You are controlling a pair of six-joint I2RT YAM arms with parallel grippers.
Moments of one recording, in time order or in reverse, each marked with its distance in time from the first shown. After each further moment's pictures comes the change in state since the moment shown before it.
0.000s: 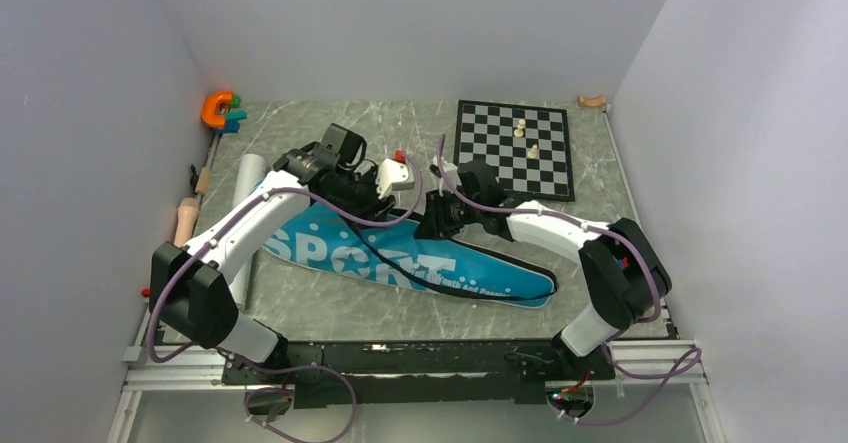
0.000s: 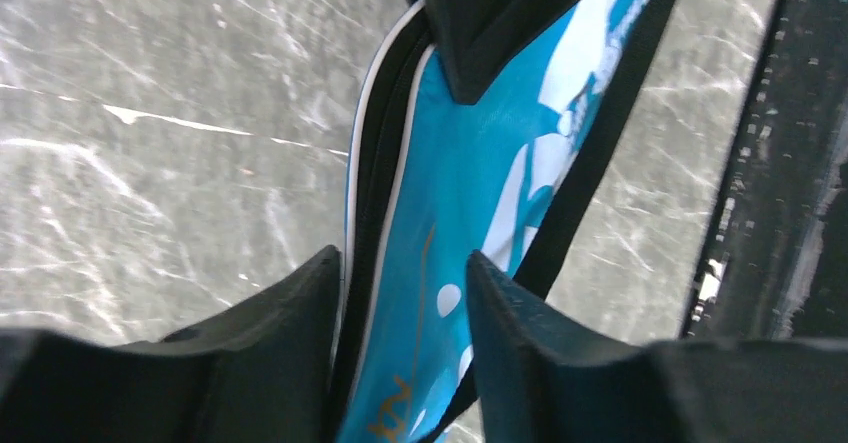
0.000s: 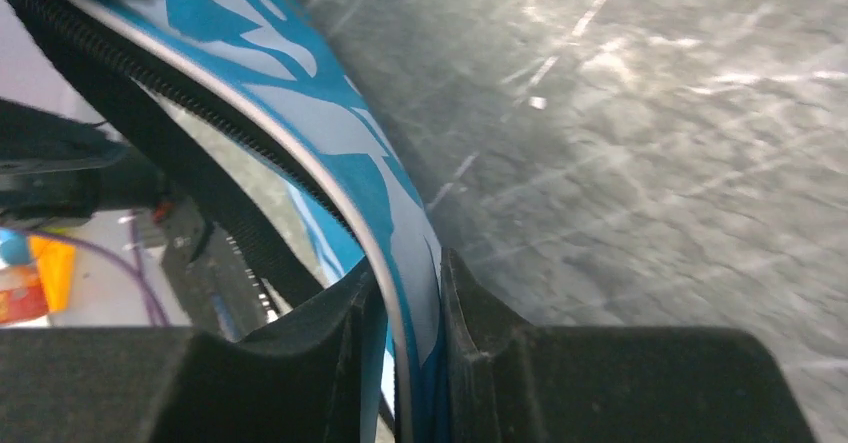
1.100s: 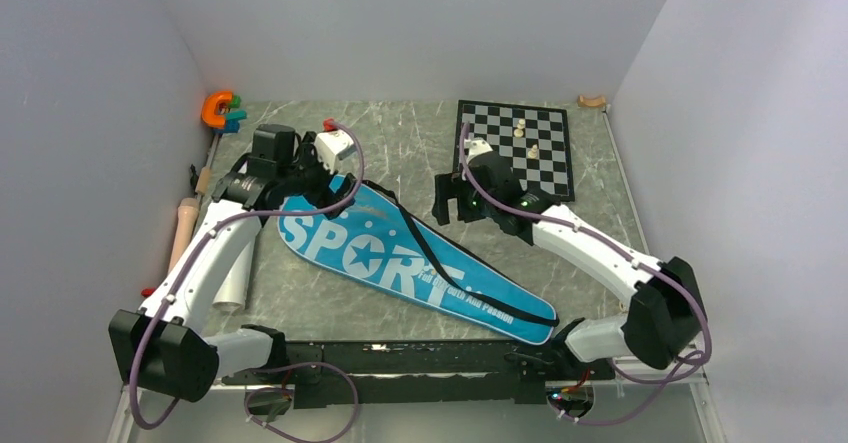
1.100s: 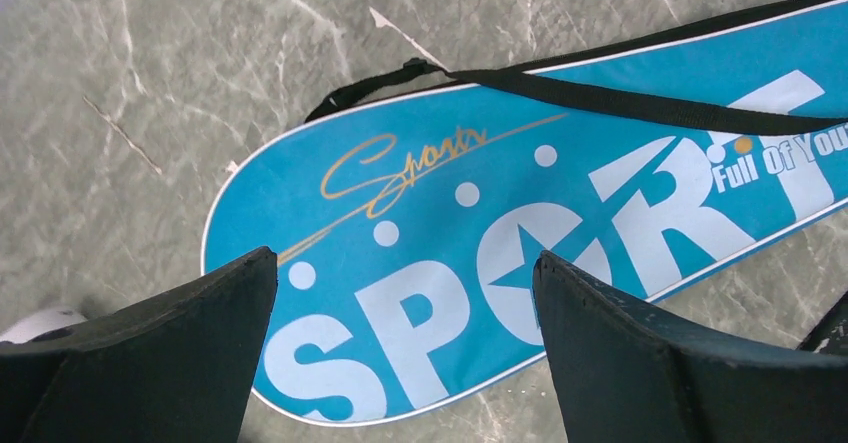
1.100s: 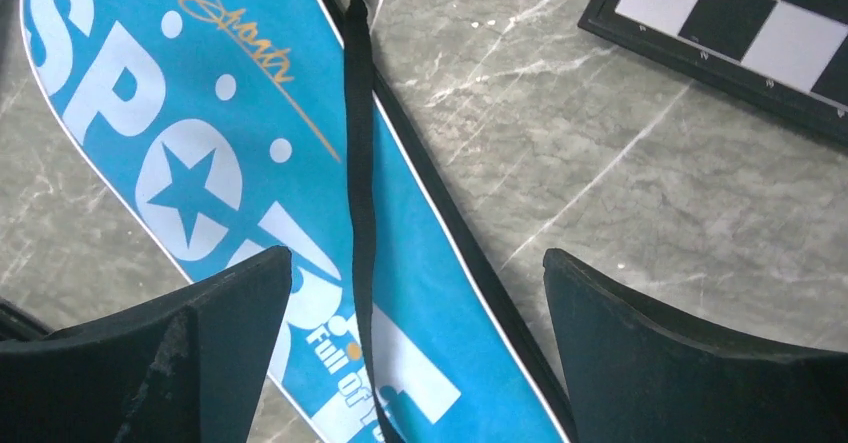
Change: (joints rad) left arm 0.250 -0.264 -0.158 0.251 -0.131 -0.243; right arm 0.041 -0.216 0.105 -0.327 0.611 -0.022
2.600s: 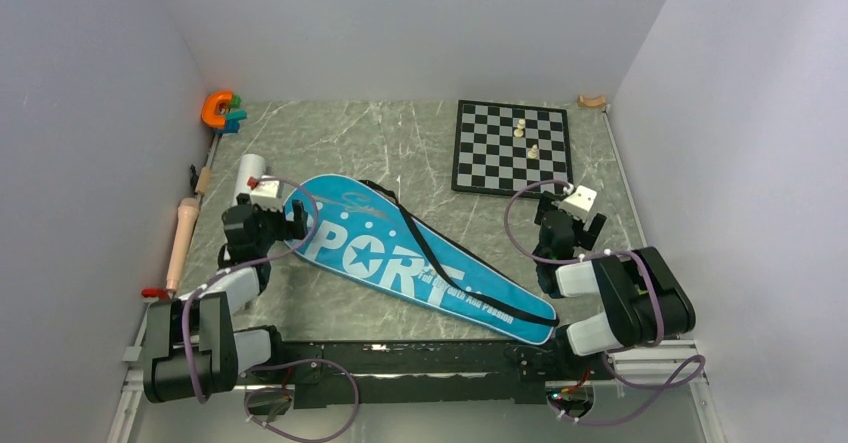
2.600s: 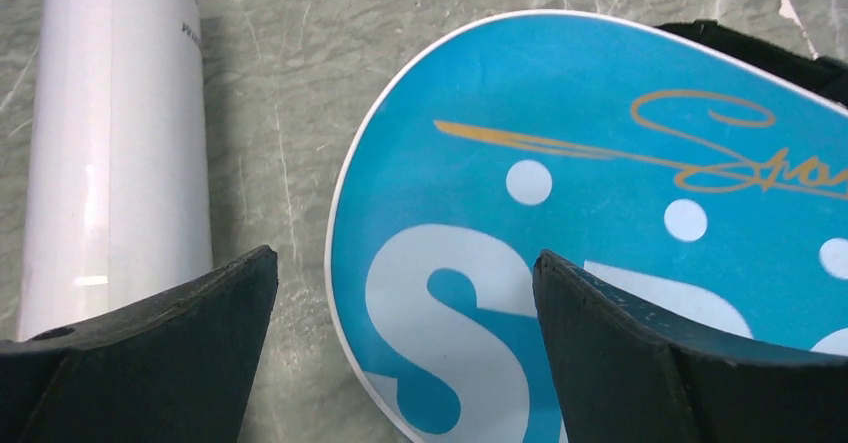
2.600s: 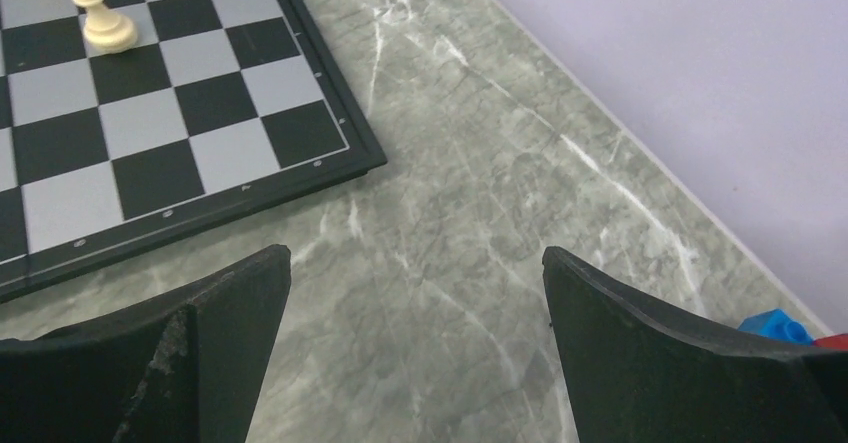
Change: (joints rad) left arm 0.407 -0.012 -0.806 1.094 -0.146 -0.353; right arm -0.435 0.035 -0.799 1.276 0.750 -0.257
